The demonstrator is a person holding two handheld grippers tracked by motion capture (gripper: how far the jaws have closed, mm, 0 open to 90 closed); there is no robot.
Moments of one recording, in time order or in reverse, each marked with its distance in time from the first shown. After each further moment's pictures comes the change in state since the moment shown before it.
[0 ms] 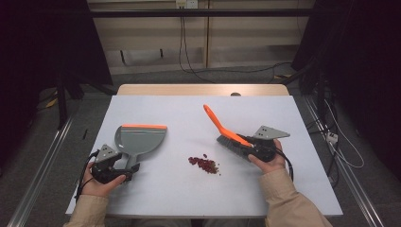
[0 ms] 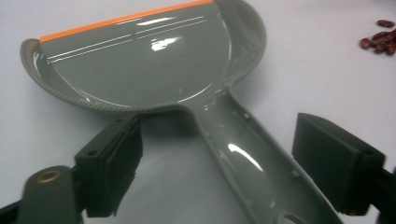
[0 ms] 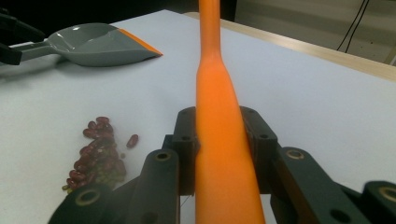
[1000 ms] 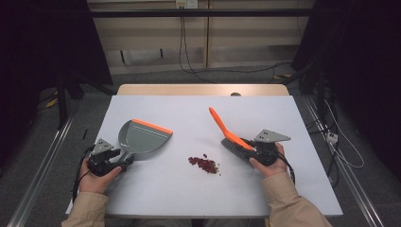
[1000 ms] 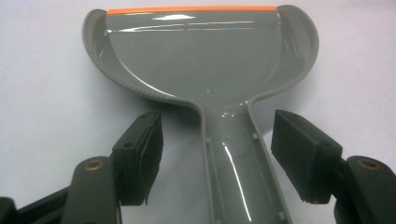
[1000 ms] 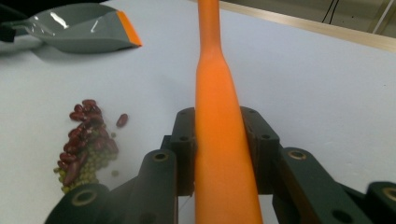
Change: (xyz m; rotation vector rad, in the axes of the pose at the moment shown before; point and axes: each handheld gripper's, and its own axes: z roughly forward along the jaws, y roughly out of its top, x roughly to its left) left arm 0.021 0.007 0.005 0.018 0.025 -0.016; right arm 0.005 -0.009 -0.006 0.058 -0.069 0.061
